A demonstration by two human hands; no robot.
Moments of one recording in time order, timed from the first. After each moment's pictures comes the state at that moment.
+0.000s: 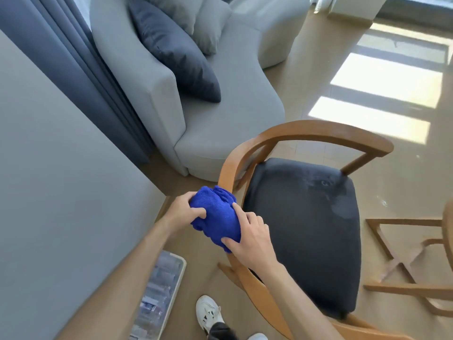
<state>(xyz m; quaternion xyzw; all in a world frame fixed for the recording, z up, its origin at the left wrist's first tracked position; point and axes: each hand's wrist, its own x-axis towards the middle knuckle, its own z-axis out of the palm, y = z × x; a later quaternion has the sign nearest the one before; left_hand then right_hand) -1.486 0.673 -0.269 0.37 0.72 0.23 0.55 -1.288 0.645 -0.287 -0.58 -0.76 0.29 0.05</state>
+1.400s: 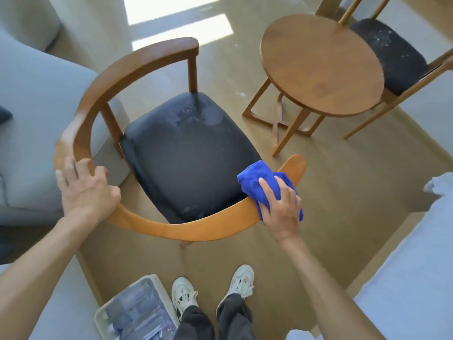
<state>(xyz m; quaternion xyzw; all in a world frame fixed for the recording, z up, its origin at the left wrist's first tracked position) -1.402 0.720 -0.295 0.82 0.56 -0.09 0.04 -1.130 0.441 -0.352 -0.89 -0.44 -0.06 0.15</state>
